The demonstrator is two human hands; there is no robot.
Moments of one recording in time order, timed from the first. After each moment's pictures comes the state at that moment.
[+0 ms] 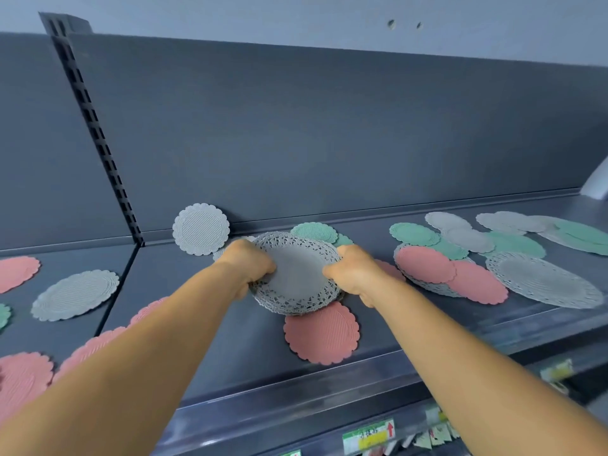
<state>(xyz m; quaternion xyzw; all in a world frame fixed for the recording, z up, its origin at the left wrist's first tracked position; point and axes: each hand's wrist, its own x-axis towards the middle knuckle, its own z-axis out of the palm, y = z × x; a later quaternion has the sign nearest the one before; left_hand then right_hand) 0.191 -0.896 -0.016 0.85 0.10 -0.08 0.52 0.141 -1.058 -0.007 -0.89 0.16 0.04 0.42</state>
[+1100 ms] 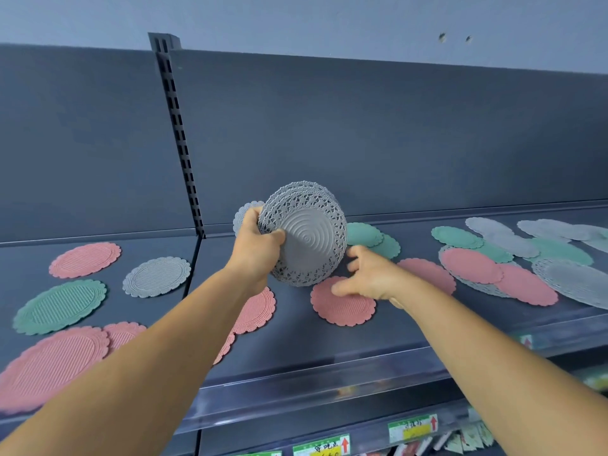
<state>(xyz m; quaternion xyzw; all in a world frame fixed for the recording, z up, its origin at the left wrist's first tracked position) 0.152 -0.827 0.006 0.68 0.00 0.03 0.73 0.133 -1.008 -0.010 -0.93 0.07 0.12 0.35</state>
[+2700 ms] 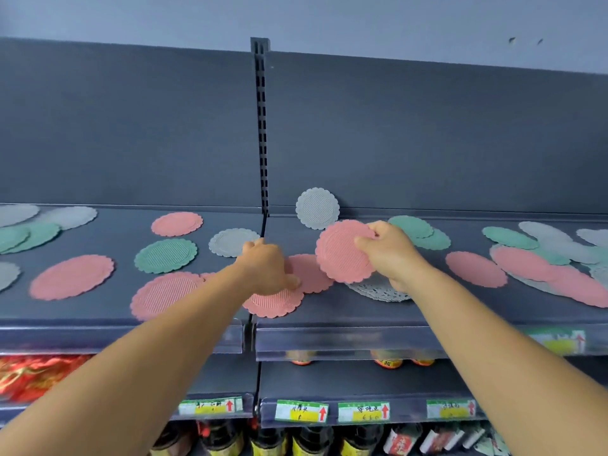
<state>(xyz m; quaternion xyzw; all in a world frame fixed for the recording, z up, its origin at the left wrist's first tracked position) 0.095 -0.731 -0.010 0.99 -0.06 -0.06 0.09 0.102 -0.927 0.003 -0.86 0.05 -0.04 0.50</state>
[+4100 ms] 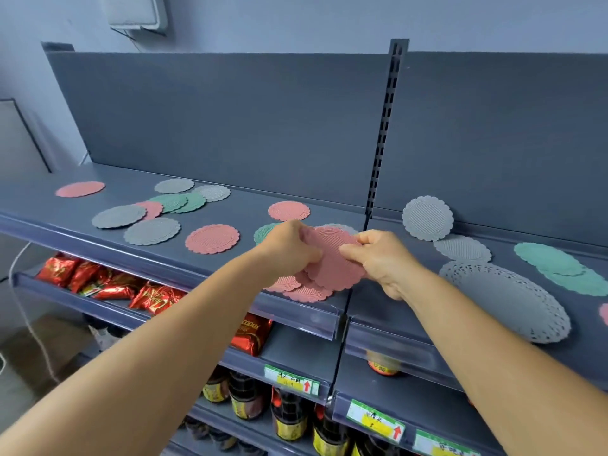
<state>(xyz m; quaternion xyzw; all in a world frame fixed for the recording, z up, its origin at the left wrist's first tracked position) 0.029 -0.647 0.016 0.88 0.15 0.04 0.46 0.100 -0.787 -0.013 -0.82 -0.10 0.13 0.55</state>
